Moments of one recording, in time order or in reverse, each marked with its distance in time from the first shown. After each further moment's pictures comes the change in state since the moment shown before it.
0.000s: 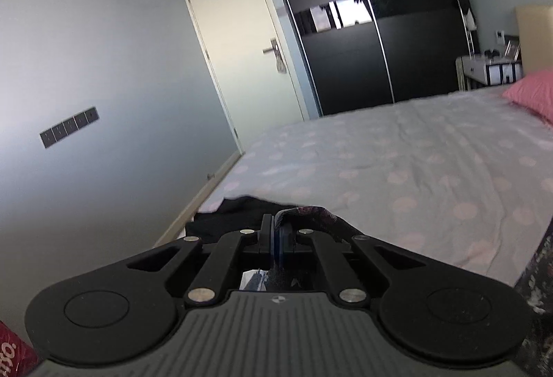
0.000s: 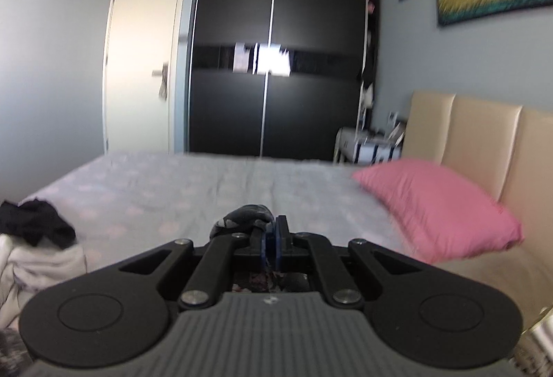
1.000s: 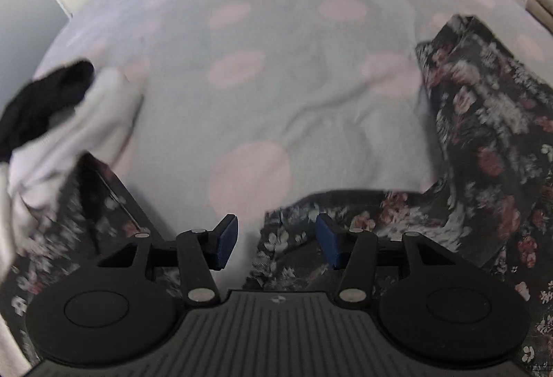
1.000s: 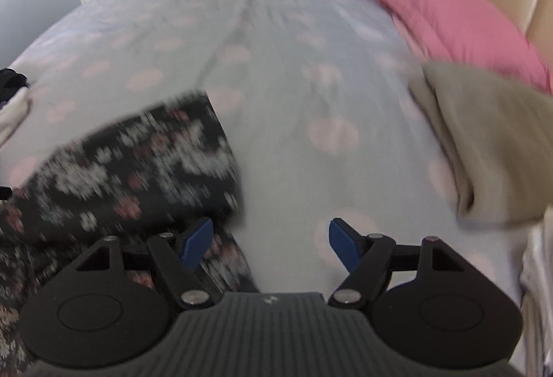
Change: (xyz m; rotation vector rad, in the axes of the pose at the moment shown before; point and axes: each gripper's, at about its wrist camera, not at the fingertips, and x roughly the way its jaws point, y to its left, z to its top) left arm 0.183 -0.212 -0.098 0.249 0.522 -0.437; right arm 0.090 -0.106 -0.176 0.080 0.597 -0.015
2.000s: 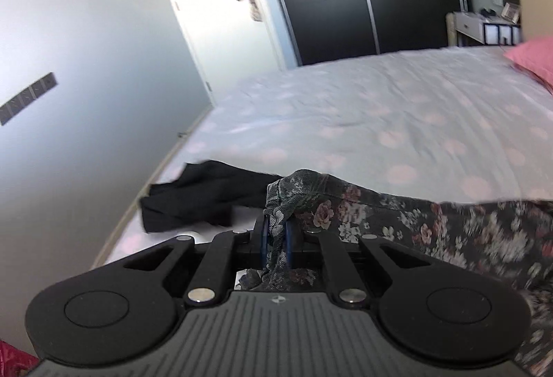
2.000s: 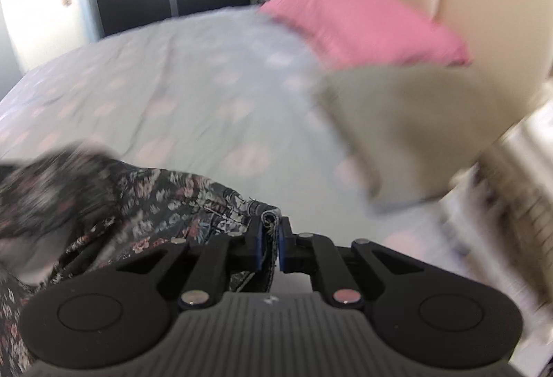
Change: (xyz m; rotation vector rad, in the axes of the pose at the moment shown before) left arm -0.209 0.143 0.017 -0.251 -0.412 0.388; right arm -0.087 -0.060 -0.002 0.212 -0.190 -0.194
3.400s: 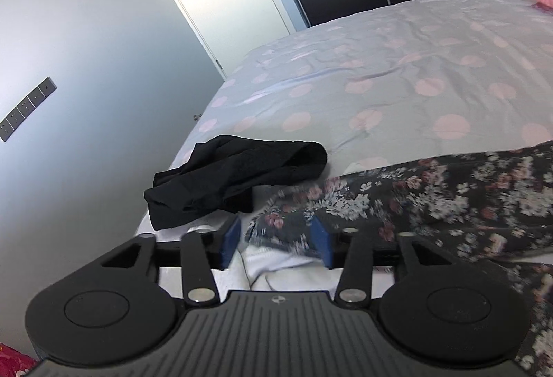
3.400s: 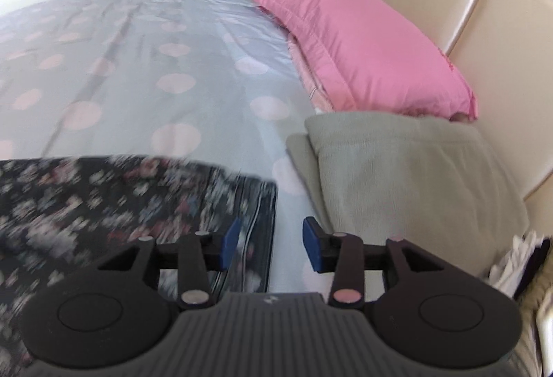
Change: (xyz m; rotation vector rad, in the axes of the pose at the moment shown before) left arm 0.094 -0.016 -0.036 0.130 0.091 0.060; right arm 0.143 0.016 0.086 -0.181 0.073 -0.114
